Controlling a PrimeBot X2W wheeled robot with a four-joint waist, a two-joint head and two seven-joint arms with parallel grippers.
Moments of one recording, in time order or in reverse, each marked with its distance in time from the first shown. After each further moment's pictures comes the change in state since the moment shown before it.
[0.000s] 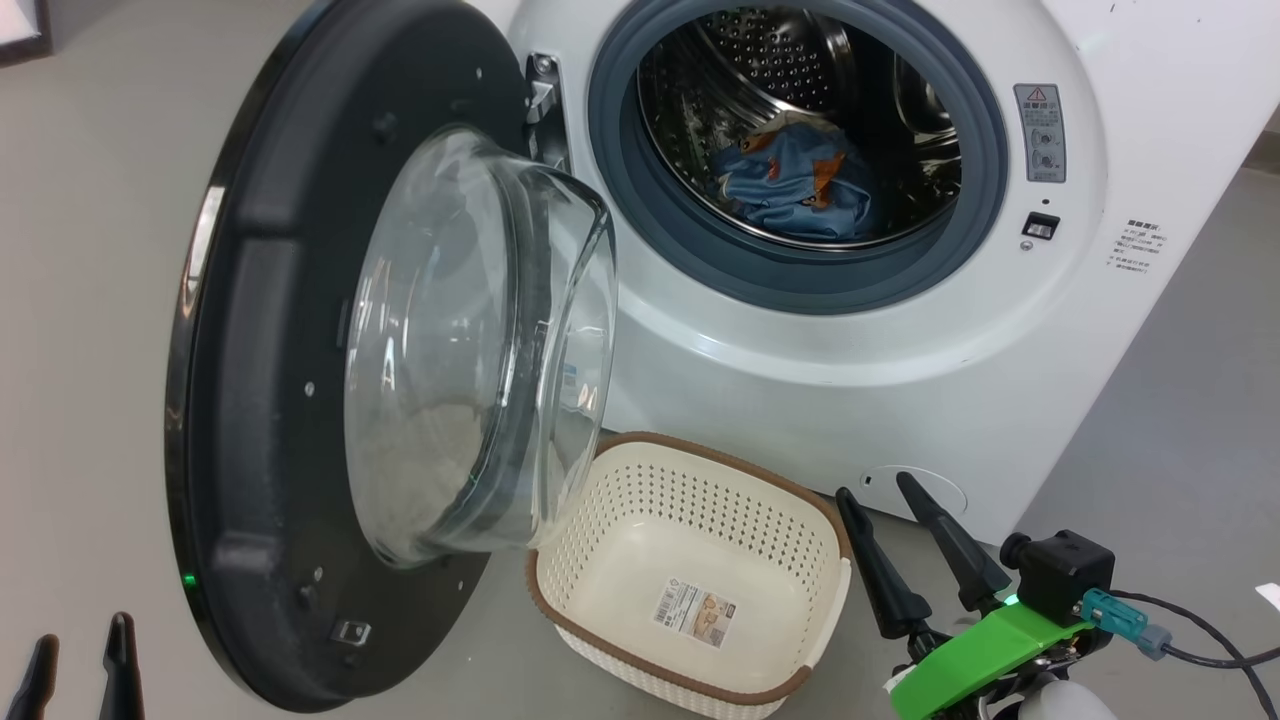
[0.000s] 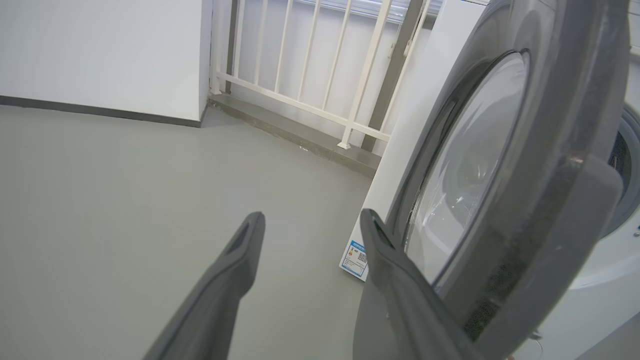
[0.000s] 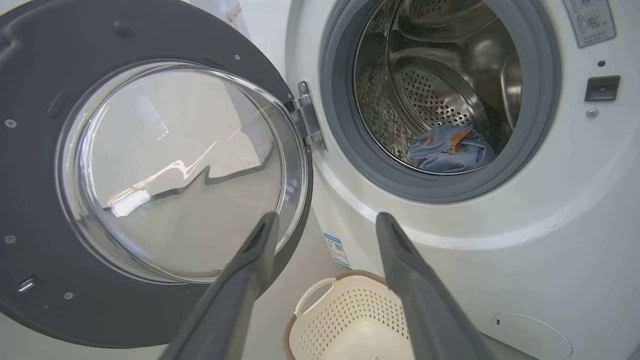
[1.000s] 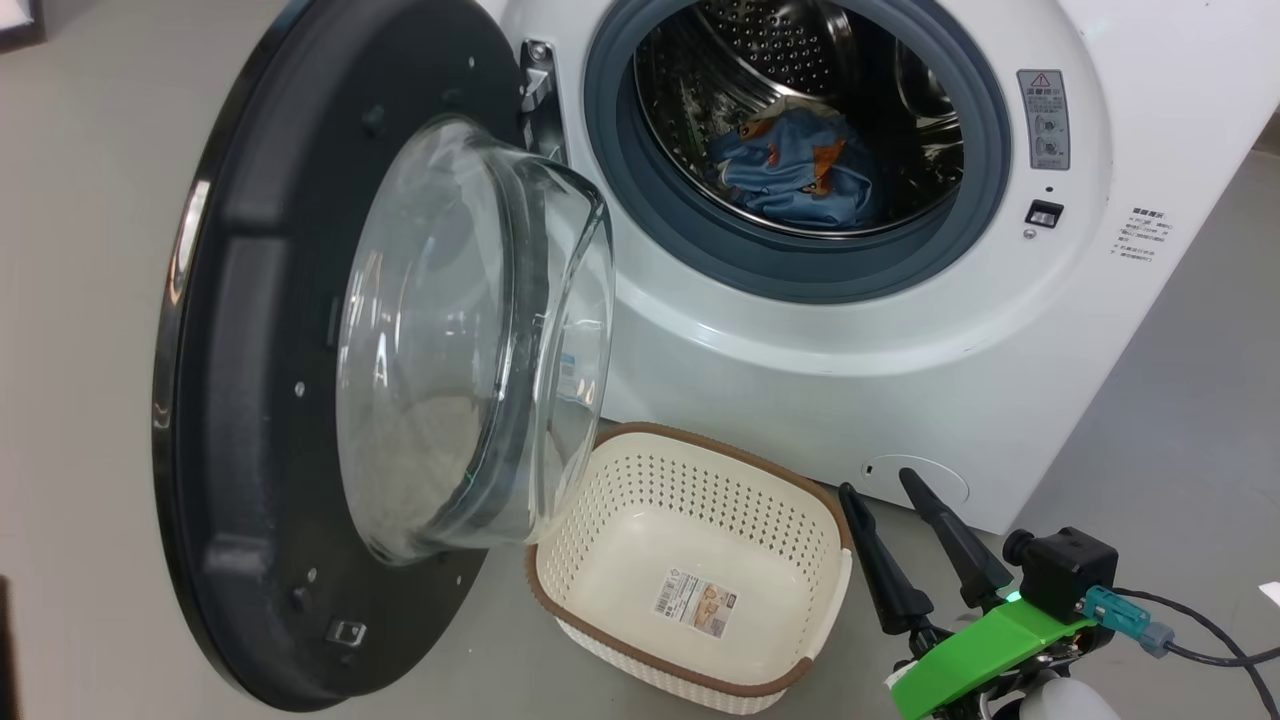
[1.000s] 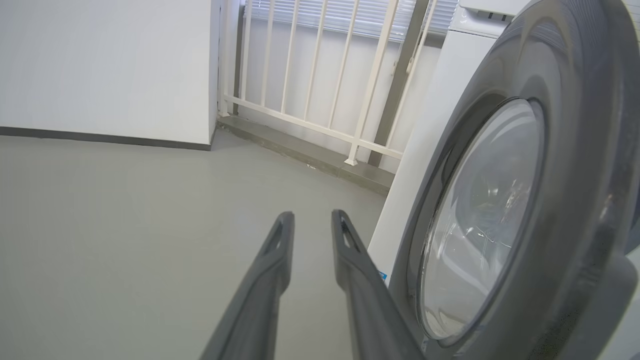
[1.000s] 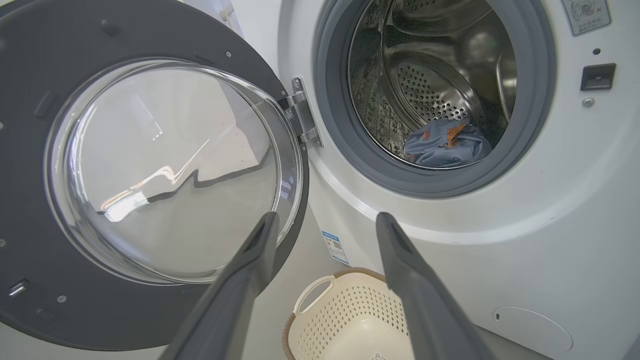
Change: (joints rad) left arm -0.014 0.084 0.065 -0.064 -0.051 0.002 0.053; right arm -0.004 0.006 -0.010 0.000 -0.001 0.000 0.000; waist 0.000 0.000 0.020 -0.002
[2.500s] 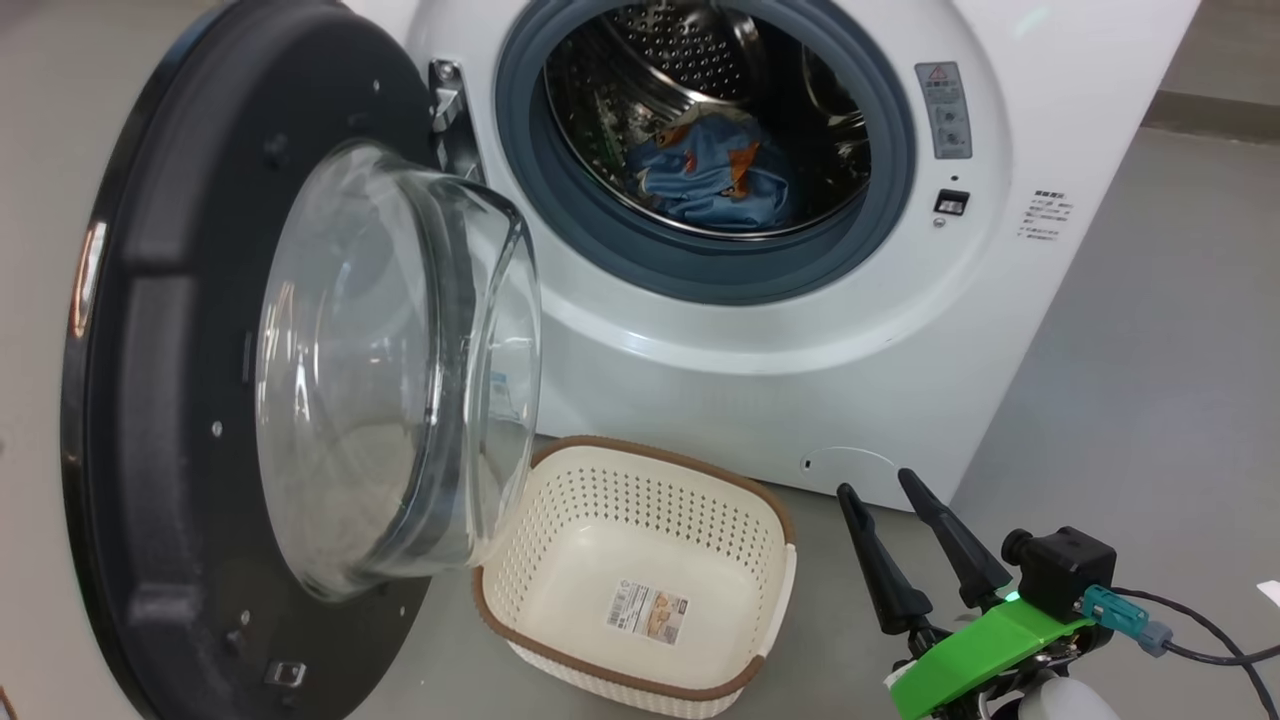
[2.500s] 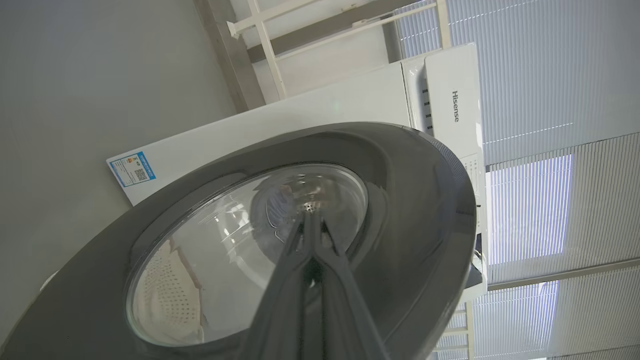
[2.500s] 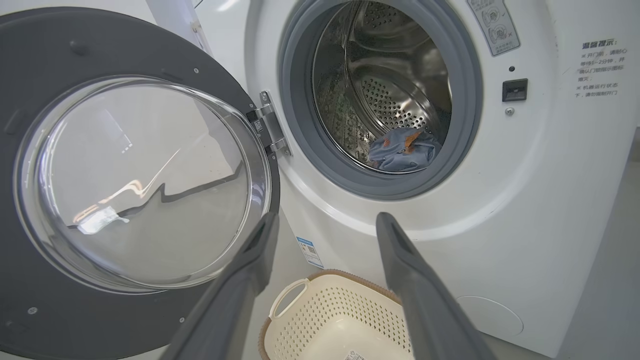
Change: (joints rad) left arm -0.270 0.026 0.186 -0.086 -0.987 0.326 0.751; right arm -0.003 0.001 0.001 0.006 0.000 0.000 0.000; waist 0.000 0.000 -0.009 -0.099
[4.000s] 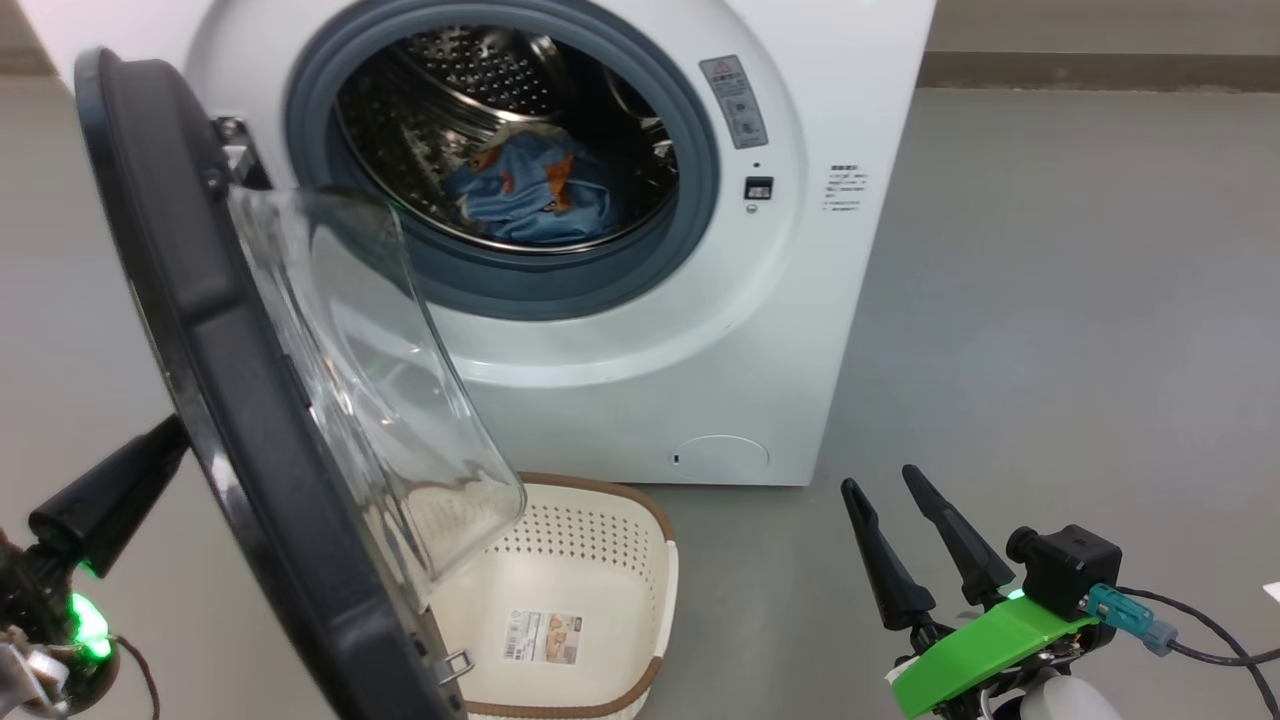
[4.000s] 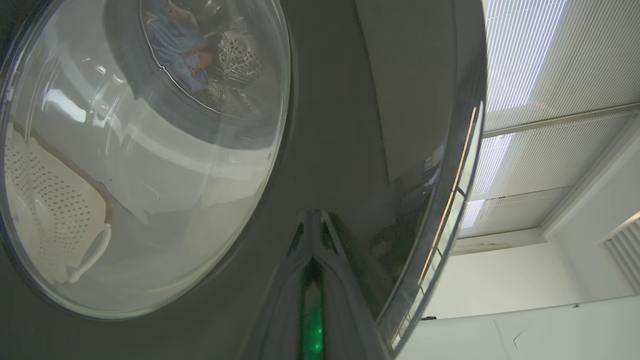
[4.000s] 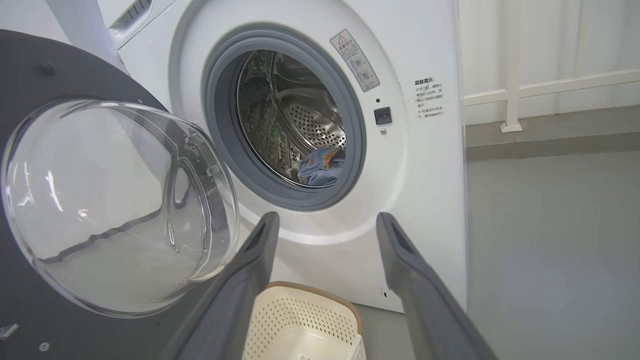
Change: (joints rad) left arm -0.016 -0.020 -0.175 -0.256 -0.077 0.165 0.157; right arm 0.001 0.009 -0.012 -0.005 0.001 0.000 0.000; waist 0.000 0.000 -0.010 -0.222
